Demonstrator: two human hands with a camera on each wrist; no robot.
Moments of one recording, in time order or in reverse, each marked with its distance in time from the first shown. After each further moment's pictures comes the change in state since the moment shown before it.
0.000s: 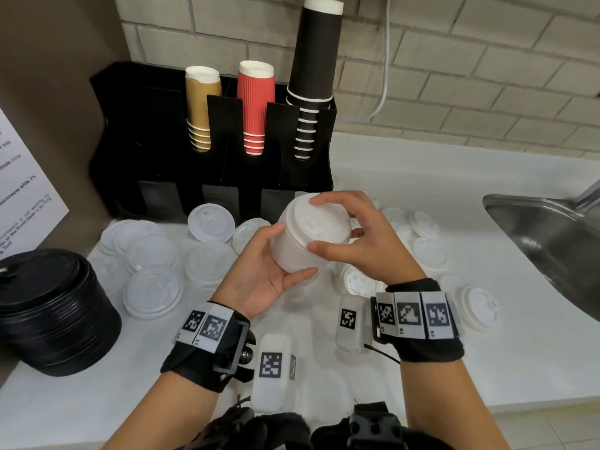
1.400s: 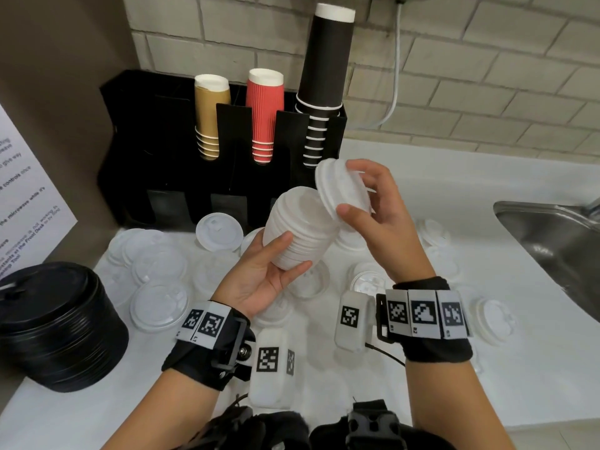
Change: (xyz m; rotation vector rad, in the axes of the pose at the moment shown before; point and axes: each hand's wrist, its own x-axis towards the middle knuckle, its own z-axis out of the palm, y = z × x) left_hand 0.013 0.014 -0.010 -0.077 0.112 0.088; right_hand 0.023 -0.011 0.003 0.344 0.144 -0.059
